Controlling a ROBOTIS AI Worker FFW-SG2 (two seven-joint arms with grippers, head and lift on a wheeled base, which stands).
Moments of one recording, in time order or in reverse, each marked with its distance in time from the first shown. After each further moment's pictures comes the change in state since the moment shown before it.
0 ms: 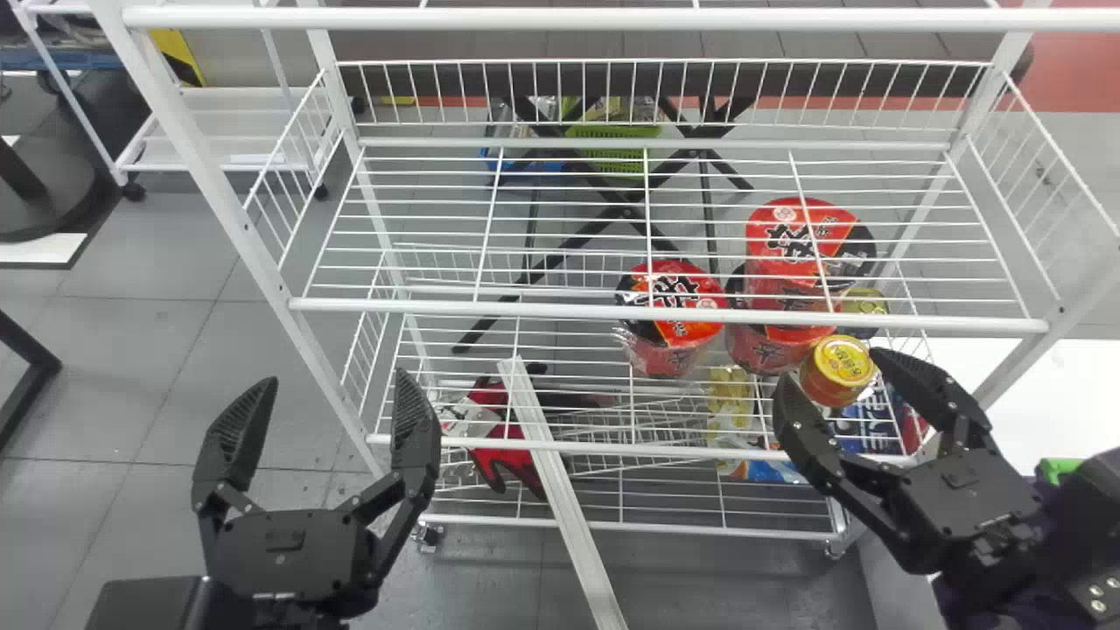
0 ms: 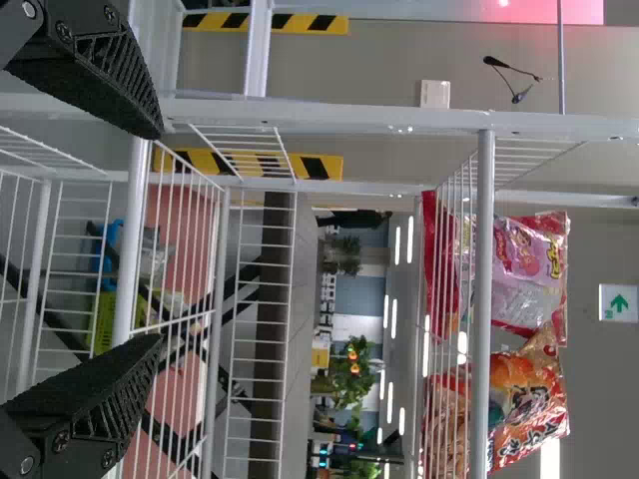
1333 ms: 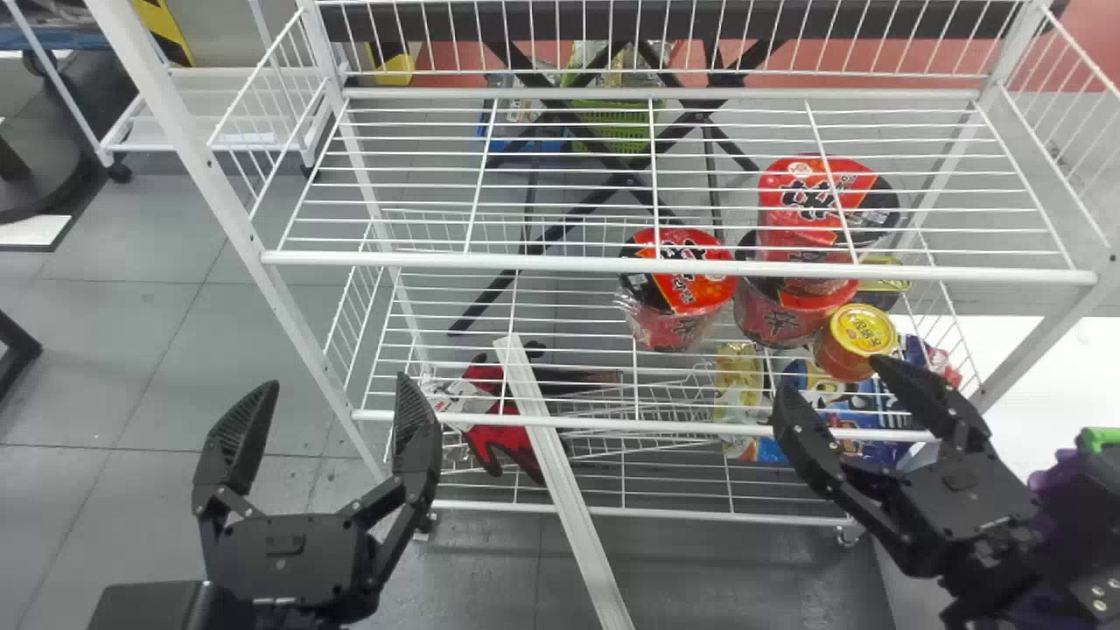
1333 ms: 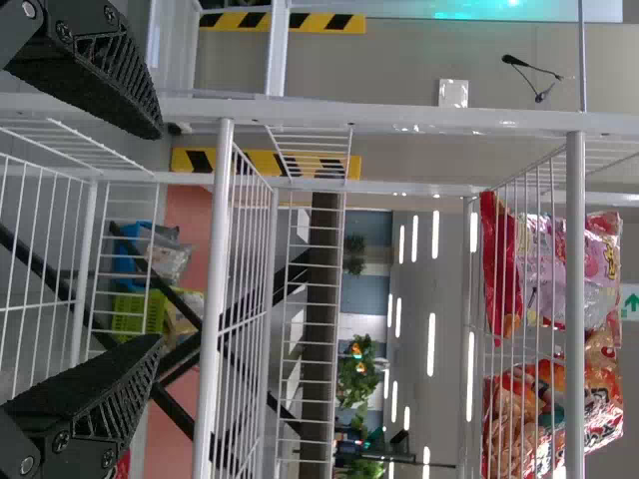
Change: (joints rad) left arm 0.008 0.001 -0.002 -0.003 -0.002 0.003 0.000; right arm 0.003 -0.006 -0.001 -0.007 -0.035 0.034 -0.006
